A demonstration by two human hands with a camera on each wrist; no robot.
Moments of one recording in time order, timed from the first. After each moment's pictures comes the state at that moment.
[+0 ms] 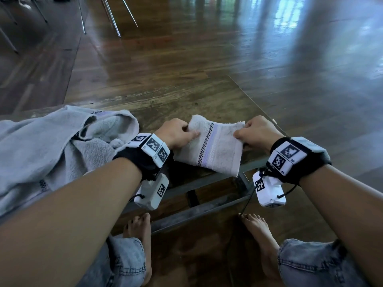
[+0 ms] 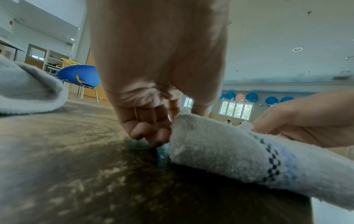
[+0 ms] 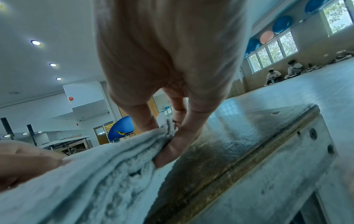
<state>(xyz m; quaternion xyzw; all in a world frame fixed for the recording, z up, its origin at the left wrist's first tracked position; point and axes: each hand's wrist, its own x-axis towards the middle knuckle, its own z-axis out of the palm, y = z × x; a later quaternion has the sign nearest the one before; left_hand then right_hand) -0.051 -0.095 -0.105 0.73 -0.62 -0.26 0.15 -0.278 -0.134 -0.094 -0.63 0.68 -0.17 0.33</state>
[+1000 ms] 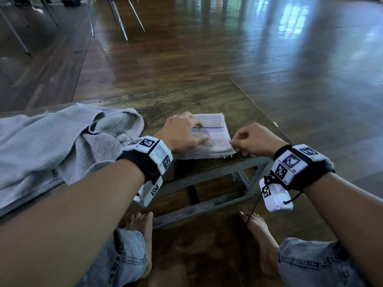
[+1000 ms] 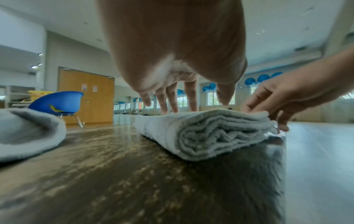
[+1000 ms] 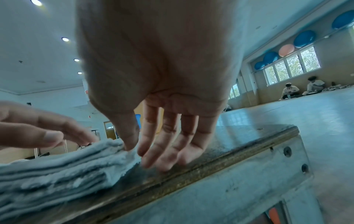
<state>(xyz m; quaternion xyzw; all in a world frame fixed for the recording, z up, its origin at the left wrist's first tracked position) -0.058 -0.066 -0.090 0.63 -0.75 -0.14 0.13 -0.290 -0.111 -0.098 -0.76 0.56 -0.11 0.31</state>
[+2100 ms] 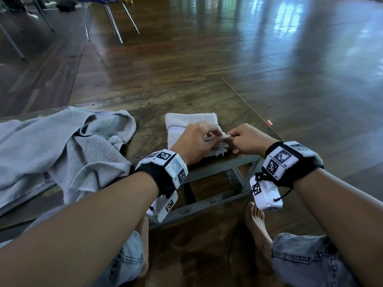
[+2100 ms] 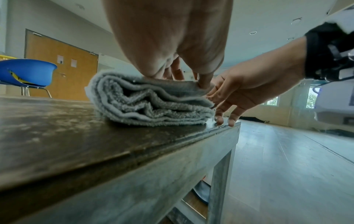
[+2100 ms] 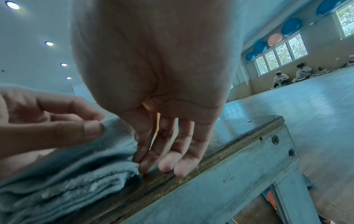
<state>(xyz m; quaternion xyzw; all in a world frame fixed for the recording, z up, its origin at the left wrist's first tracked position) -0.123 -0.055 -0.106 0.53 -0.75 -0.18 0.35 -0.297 -0.107 -0.094 -0.74 0.55 -0.09 0.37</state>
